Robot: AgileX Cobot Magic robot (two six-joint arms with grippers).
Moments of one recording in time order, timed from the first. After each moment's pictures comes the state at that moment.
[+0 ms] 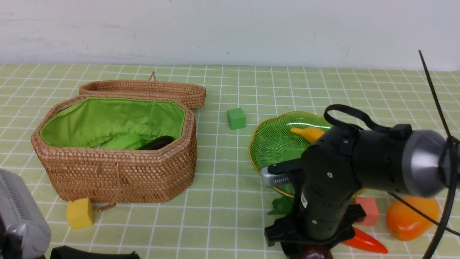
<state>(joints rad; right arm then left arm) 0.68 1.79 -1.14 -0.04 0.88 0.51 -0.63 0.57 -0.45 -0.50 0.44 0.39</state>
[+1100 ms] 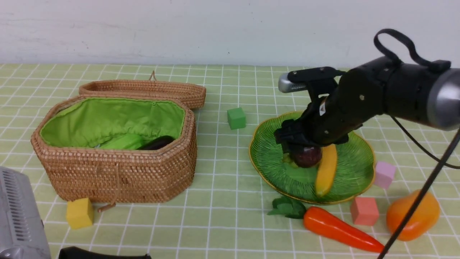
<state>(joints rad) 0.43 1.85 -1.40 -0.04 0.59 0.25 -0.63 0.57 -0.45 -0.70 0.42 0.71</state>
